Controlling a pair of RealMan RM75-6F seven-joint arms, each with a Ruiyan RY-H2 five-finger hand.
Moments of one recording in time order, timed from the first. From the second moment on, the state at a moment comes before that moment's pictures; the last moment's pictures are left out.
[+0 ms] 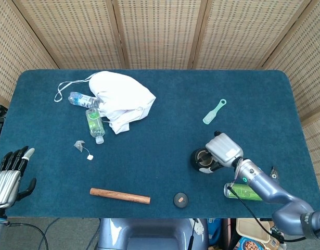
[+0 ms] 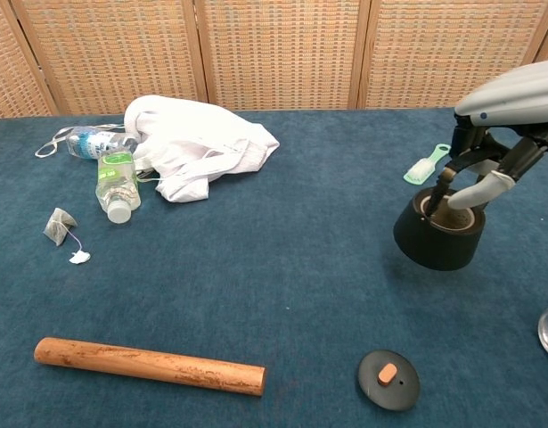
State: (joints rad) left arm -0.09 -1.06 0.00 -1.83 1.44 1.42 0.21; right arm 0.88 -1.01 0.03 -1.81 -1.18 0.76 -0.40
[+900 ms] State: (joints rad) left arm -0.08 -1.07 0.00 -1.80 1.44 1.42 0.17; right arm 1.08 -1.14 0.15 -1.78 -1.16 0.64 -0.42
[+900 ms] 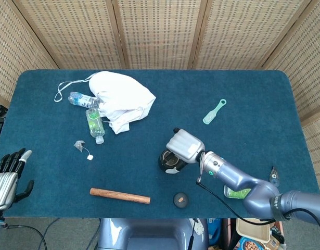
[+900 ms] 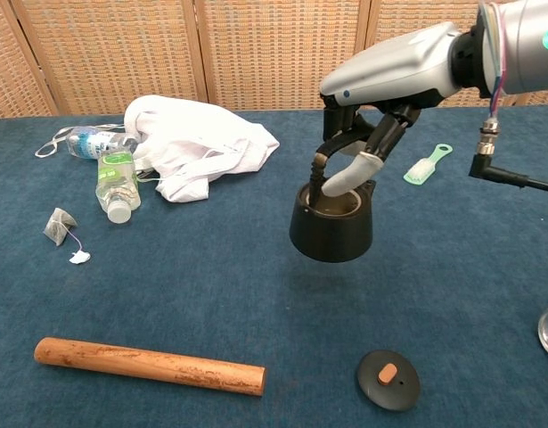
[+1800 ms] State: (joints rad) left arm -0.06 -1.07 0.01 -1.74 1.42 1.42 0.11; right arm 1.22 -1.32 0.13 -1.62 -1.03 0.60 -0.48
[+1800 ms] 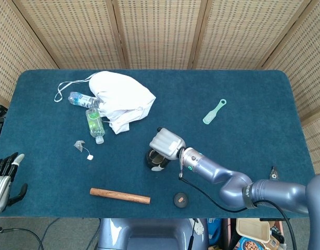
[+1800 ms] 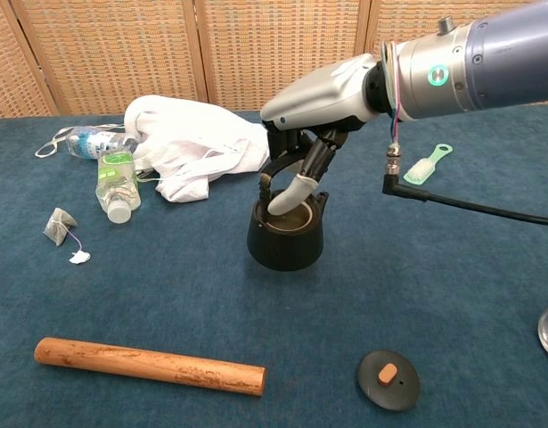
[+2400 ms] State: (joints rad) left arm -0.05 -1.08 0.02 -1.72 1.41 1.41 0.09; right arm 1.28 -1.40 0.10 -1.52 -0.98 0.57 -0.48
